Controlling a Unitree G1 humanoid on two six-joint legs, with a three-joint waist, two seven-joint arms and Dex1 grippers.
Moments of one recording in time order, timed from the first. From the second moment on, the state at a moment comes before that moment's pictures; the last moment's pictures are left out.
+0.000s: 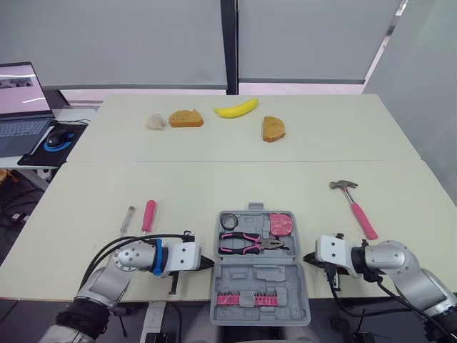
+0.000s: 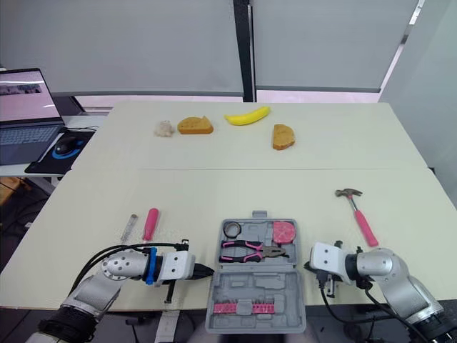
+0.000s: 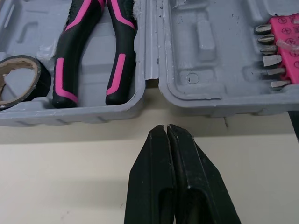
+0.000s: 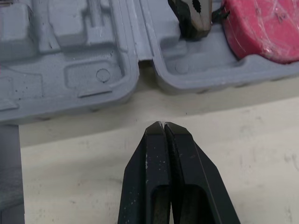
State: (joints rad) left arm -0.12 0.69 -0.28 0.19 0.02 -0.31 -1.16; right arm -0.02 -0.79 0.27 -0.14 -0.05 0.14 1.01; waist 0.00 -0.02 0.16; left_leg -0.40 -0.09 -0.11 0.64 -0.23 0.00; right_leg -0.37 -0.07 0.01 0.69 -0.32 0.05
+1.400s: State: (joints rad) left arm -0.39 0.55 -0.32 0.38 0.17 -0.27 -1.06; right arm -0.20 -0.64 0.26 0.01 -0.10 0.24 0.95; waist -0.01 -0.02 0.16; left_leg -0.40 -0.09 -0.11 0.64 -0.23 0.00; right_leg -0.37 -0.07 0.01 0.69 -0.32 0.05
